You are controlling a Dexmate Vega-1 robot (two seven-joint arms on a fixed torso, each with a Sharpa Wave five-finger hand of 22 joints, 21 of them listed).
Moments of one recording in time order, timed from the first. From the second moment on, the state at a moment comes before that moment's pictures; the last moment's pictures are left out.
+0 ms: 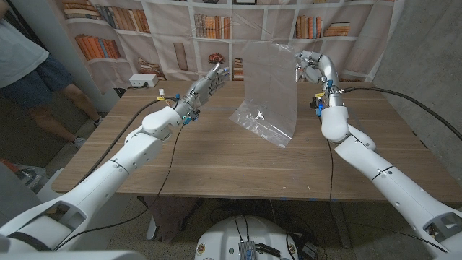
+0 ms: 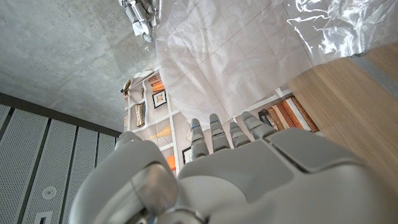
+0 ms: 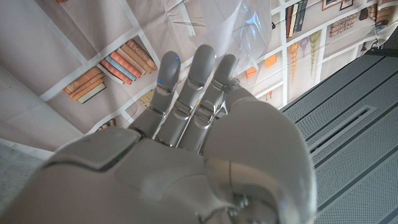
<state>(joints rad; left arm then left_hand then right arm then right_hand) 0.77 0.65 0.44 -1.62 -0.59 -0.16 -0.20 0.40 0.12 -0.09 0.08 0.21 0.19 -0.12 0.21 0.19 0.17 -0.02 0.22 0.19 -0.06 -0.03 0.19 0.18 0.01 -0.02 0.19 0.17 -0.86 -0.62 -0.38 -1.72 -0.17 0.12 -0.59 1.13 0.19 0.37 -0.05 0.18 0.83 -0.21 0.23 0.68 1.13 -0.20 0.24 0.67 1.04 -0.17 1.05 0.71 0.51 -0.05 1.56 0.39</state>
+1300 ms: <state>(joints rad) 0.76 0.76 0.39 -1.78 -0.51 -0.13 -0.14 0.42 0.12 -0.11 0.08 0.21 0.40 -0.06 0.26 0.19 0.30 -0.03 0.25 0.19 0.07 -0.01 0.20 0.18 0.15 0.01 0.22 0.17 -0.89 -0.63 -0.43 -1.75 -0.37 0.10 -0.66 1.11 0.19 0.37 -0.05 0.18 0.84 -0.21 0.22 0.68 1.13 -0.20 0.24 0.68 1.04 -0.17 1.06 0.71 0.51 -0.05 1.56 0.39</state>
